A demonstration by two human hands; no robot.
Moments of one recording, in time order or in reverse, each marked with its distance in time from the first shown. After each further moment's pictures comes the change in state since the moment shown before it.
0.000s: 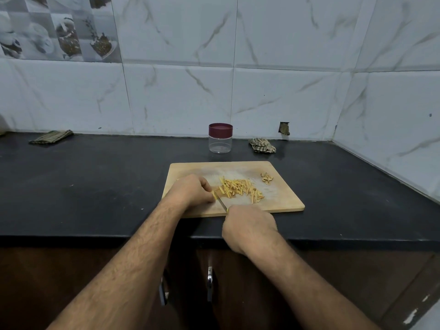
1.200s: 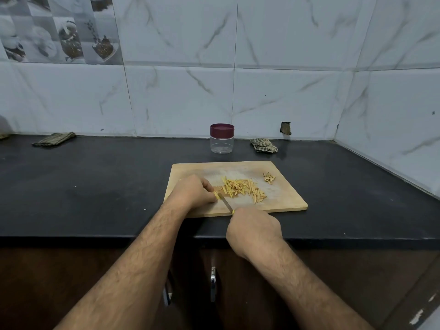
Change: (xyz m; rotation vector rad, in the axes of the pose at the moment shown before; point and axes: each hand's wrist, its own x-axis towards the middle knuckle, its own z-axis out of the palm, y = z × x) left_hand -0.007 0.000 0.001 -0.025 0.021 0.011; right_hand -0.008 0.001 0.005 0.049 0.050 0.046
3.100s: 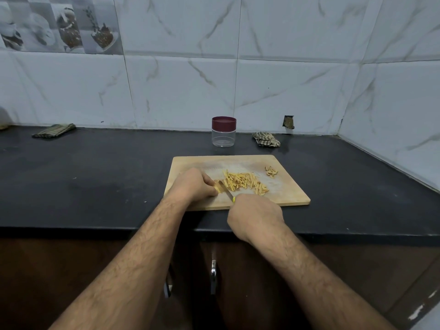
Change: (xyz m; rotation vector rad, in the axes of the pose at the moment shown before) left_hand 0.003 -0.005 0.002 -0.084 -0.026 0.016; right_hand 0.008 0.001 -0.009 0.008 0.008 -0.030
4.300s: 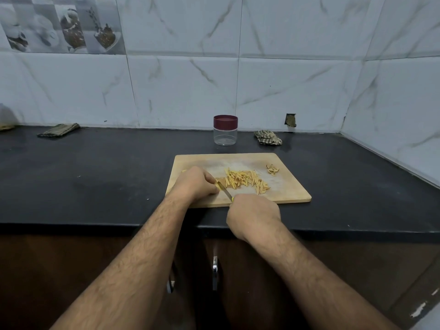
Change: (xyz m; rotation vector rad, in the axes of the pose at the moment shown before) left_hand 0.000 -0.001 0.003 -0.010 0.016 -0.041; right_hand 0.000 -0.004 0.006 -0.062 0.003 -0.012
